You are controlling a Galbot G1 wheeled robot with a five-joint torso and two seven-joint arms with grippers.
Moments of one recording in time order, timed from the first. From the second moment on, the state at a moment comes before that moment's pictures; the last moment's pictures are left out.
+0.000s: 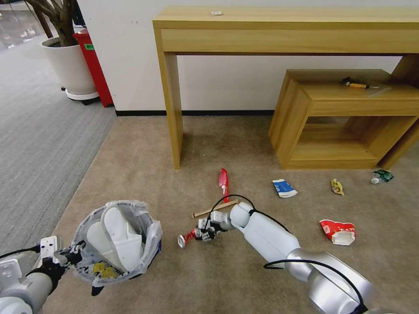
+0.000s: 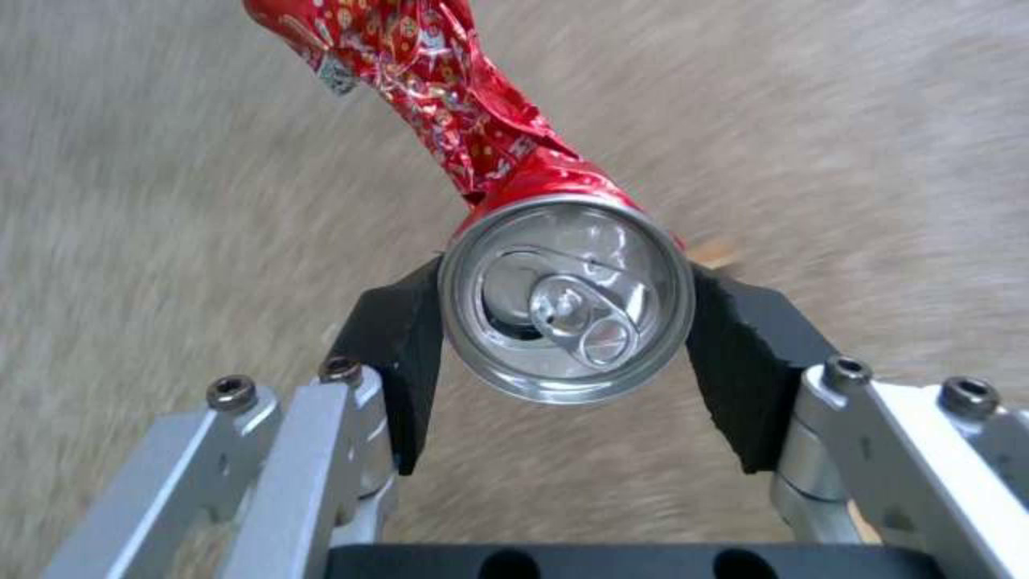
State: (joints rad) left arm 1.66 -1.29 -1.08 -2.17 -0.61 0.74 0.10; right arm -0.46 1.38 -0.29 0.82 -0.15 0.00 -0.76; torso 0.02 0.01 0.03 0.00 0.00
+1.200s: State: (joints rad) left arm 1.42 -1.13 -0.75 -2.02 -0.62 0.74 0.00; right arm -0.44 1.05 -0.41 1.71 0.21 -0.20 -0.68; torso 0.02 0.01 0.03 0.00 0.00
